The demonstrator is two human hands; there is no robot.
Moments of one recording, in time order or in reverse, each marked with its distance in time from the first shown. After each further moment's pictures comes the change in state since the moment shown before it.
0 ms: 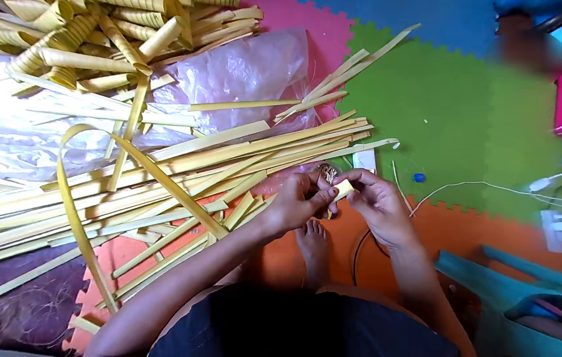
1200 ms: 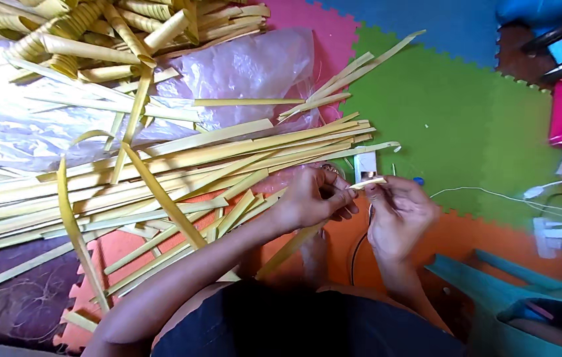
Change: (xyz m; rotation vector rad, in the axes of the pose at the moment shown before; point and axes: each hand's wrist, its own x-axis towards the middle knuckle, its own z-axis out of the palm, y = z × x) left_hand 0.003 0.017 0.007 0.034 -0.029 0.022; right_hand -0.007 0.005 0.021 -0.158 0.520 -0.344
